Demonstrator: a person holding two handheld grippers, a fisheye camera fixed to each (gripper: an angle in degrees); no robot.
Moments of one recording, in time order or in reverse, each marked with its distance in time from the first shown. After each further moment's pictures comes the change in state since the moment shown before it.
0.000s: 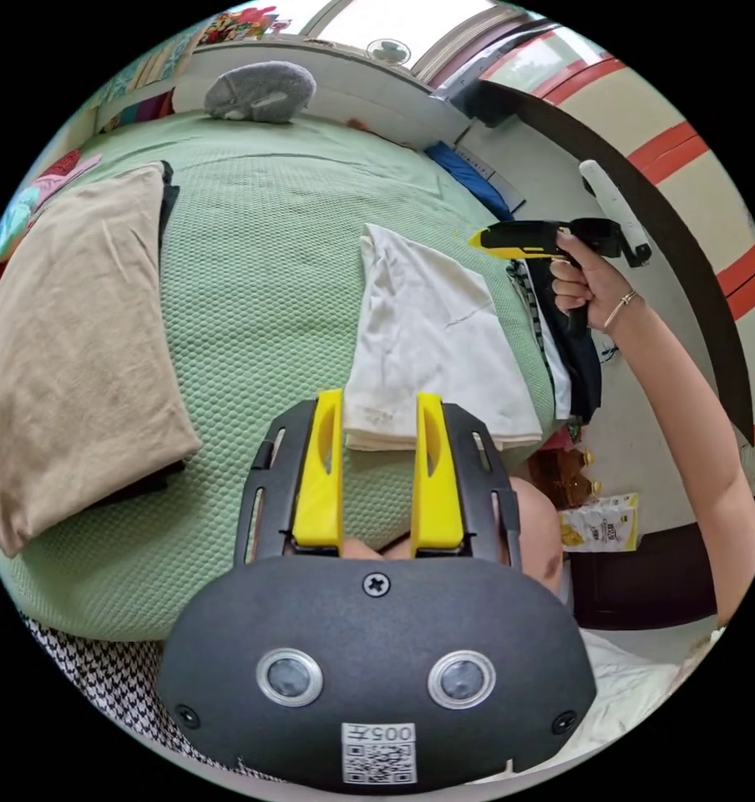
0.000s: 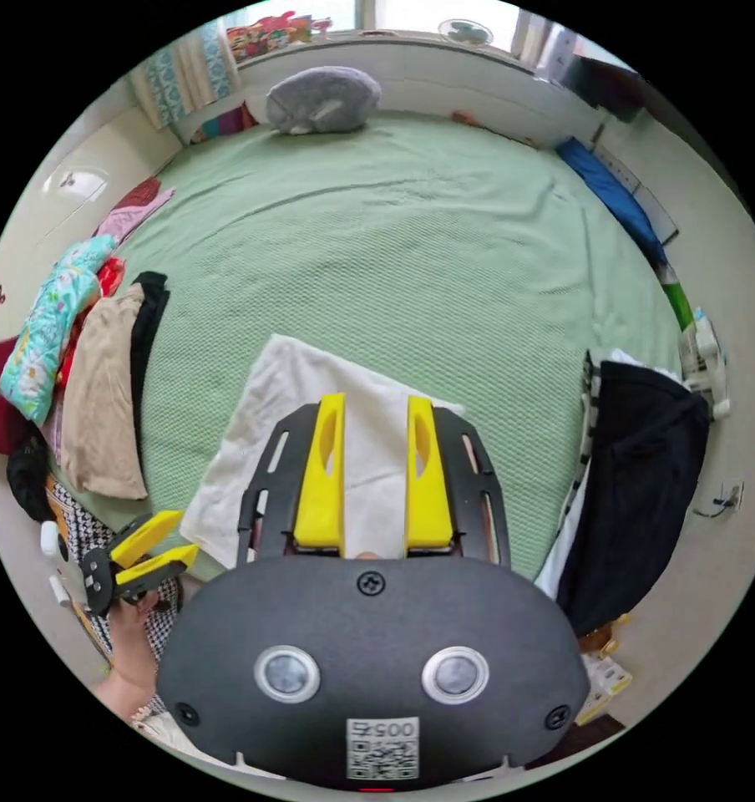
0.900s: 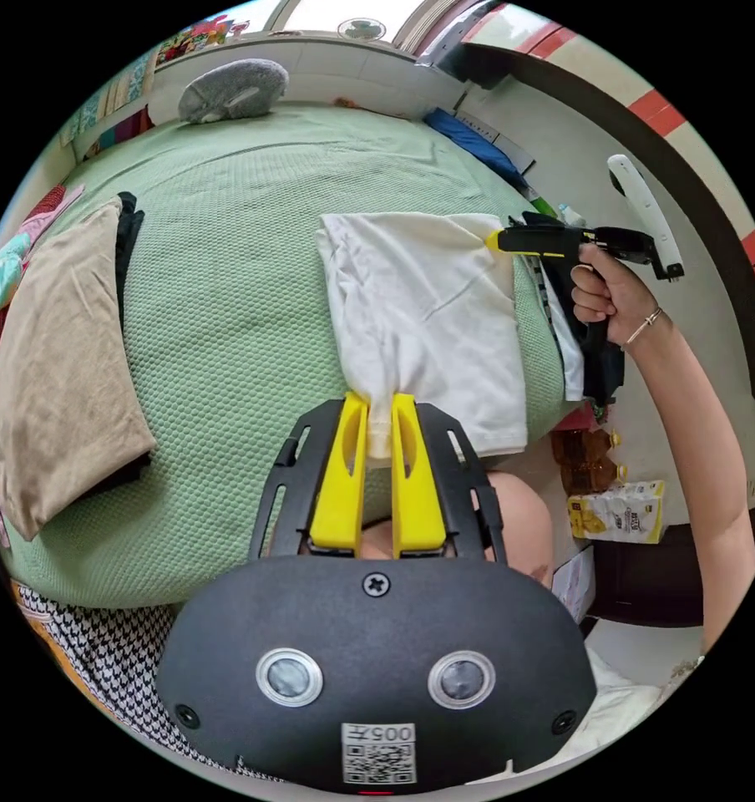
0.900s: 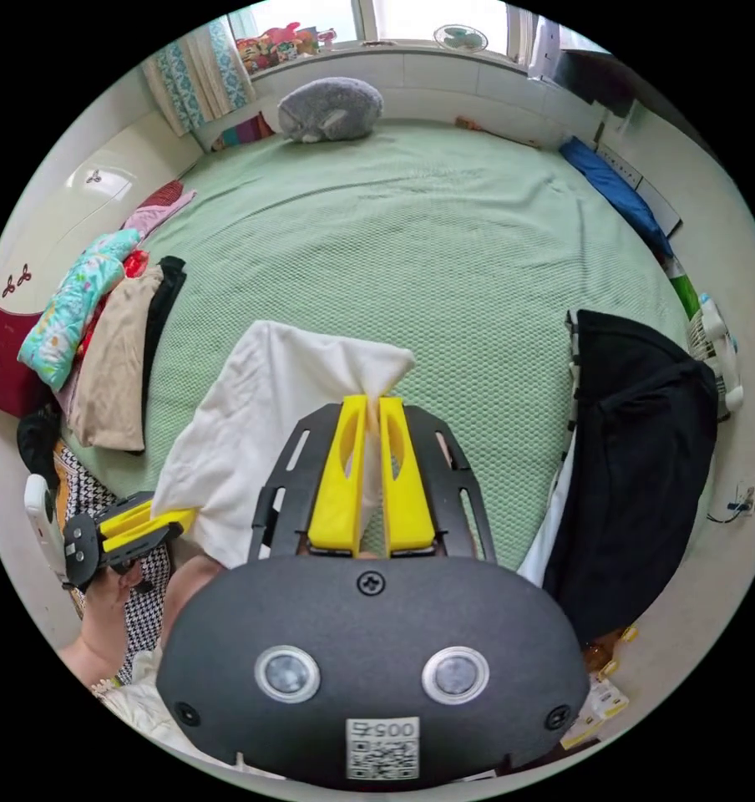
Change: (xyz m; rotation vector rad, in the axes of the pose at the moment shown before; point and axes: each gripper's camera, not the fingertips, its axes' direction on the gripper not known) left arm 0.115 0.010 0.004 -0.087 -0.106 0.051; right arm -0.022 0.081 -0.018 0.061 -0.064 -0.078
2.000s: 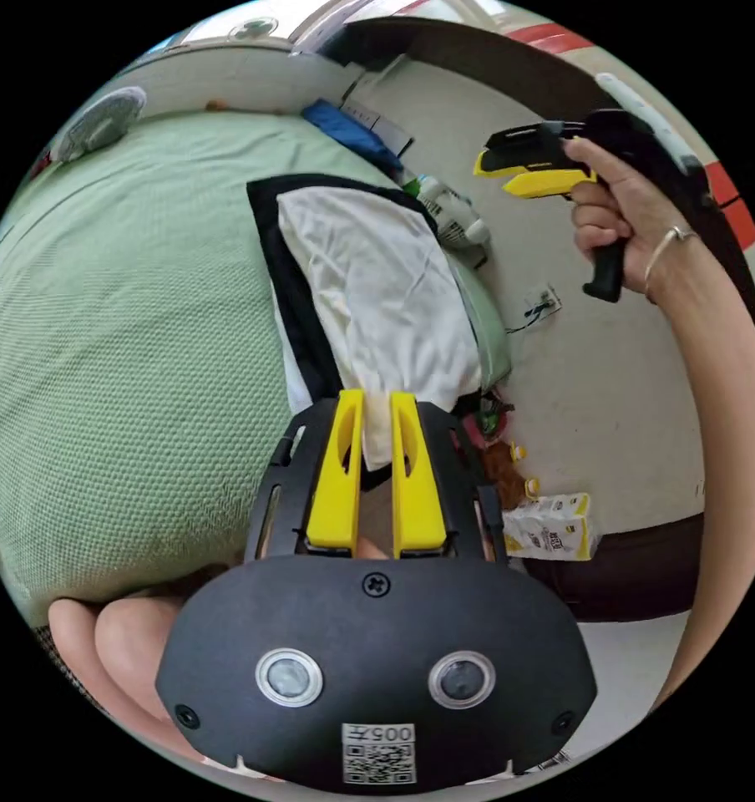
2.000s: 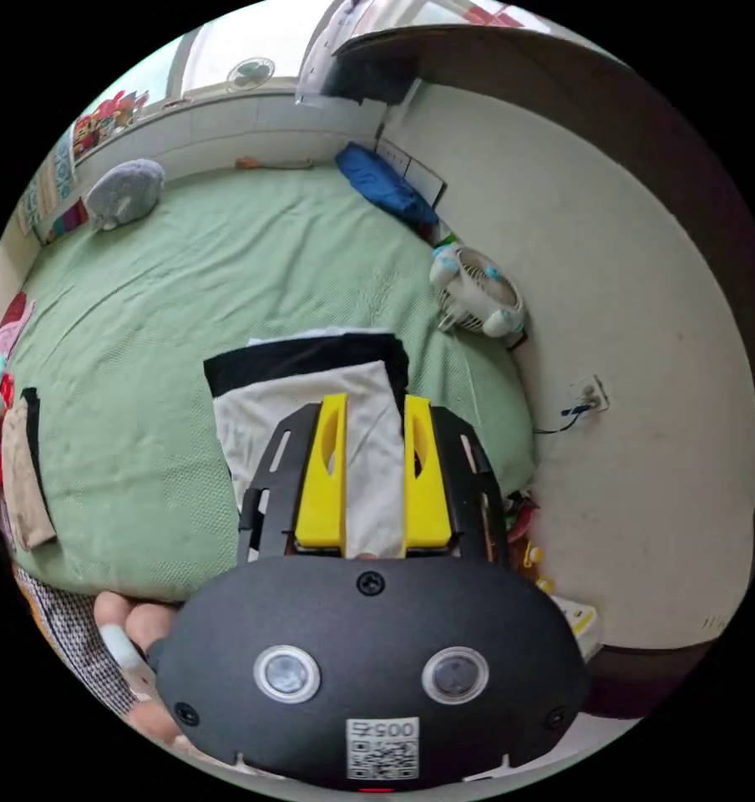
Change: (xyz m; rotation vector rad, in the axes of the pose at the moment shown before) left arm 0.302 -0.029 0.048 0.012 0.261 0.072; right arm 0.210 0.070 -0.122 0.046 0.429 0.315
